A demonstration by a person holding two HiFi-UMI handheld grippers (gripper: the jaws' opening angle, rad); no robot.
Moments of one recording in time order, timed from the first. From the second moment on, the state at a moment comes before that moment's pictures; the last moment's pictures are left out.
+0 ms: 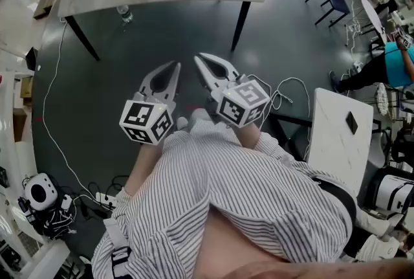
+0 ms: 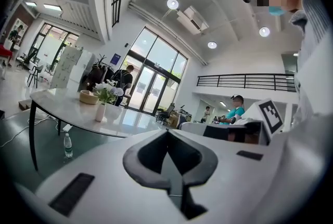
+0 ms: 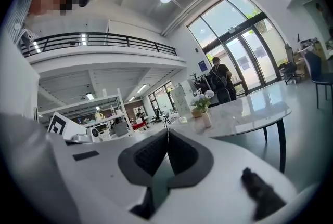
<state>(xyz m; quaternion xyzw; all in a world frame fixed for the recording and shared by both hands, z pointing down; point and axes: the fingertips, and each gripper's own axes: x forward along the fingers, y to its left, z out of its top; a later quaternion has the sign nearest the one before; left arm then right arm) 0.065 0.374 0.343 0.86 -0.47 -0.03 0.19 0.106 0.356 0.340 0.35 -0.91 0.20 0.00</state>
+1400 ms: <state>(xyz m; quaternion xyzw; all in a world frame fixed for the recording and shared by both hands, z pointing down) 0.001 0.025 0.342 0.82 -0.53 -0.04 0.20 0.035 0.003 0.325 0.27 -0.94 0.20 0.02</state>
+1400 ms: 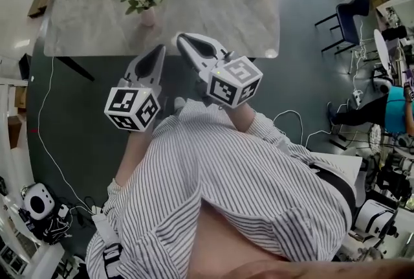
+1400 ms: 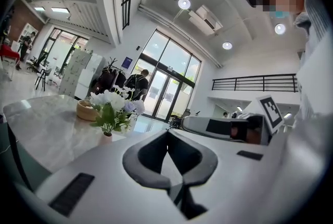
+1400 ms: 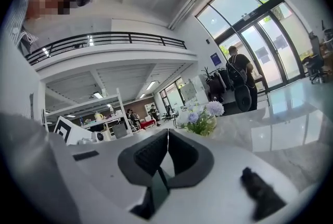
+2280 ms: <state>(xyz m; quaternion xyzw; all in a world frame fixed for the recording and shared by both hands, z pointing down) -0.023 -0.053 0.354 0.80 -0.56 -0.03 0.20 0.019 -0.072 0.342 0.24 -0.95 0.22 0.02</state>
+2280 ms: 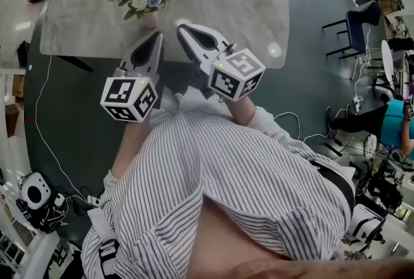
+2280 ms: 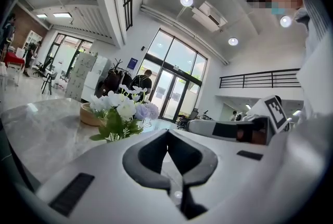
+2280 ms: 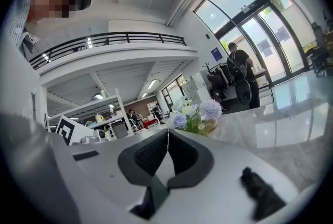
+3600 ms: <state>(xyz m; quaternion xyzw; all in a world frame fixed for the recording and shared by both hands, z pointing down) -0.080 -0.087 0.361 0.85 -0.49 0.00 0.21 -0.044 -0.089 0.354 0.29 -0.93 0.24 0.03</state>
